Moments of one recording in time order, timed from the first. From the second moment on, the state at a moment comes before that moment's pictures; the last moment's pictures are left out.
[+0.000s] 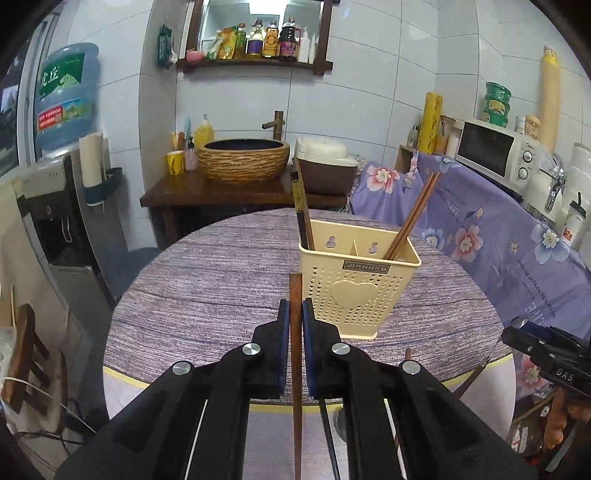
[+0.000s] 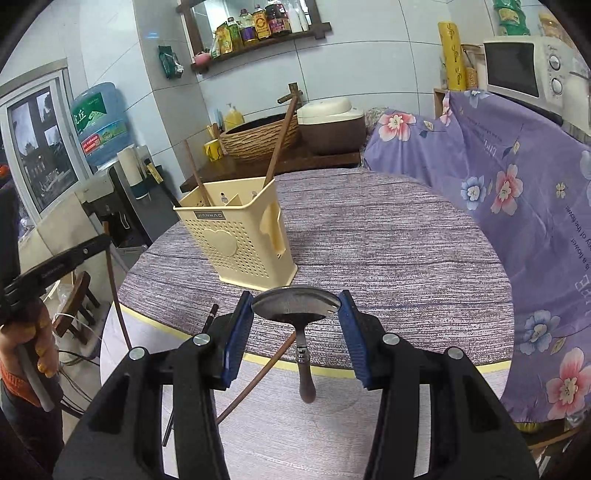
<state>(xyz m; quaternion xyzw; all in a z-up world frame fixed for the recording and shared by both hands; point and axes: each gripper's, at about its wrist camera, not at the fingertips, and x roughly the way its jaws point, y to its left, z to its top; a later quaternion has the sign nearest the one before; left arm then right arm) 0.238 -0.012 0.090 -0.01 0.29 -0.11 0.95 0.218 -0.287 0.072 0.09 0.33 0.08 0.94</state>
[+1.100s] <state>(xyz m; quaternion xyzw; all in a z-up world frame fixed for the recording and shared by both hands) 0.328 -0.067 0.173 -0.04 0.17 -0.10 0.98 0.345 -0.228 0.149 0.08 0.22 0.12 0.96</state>
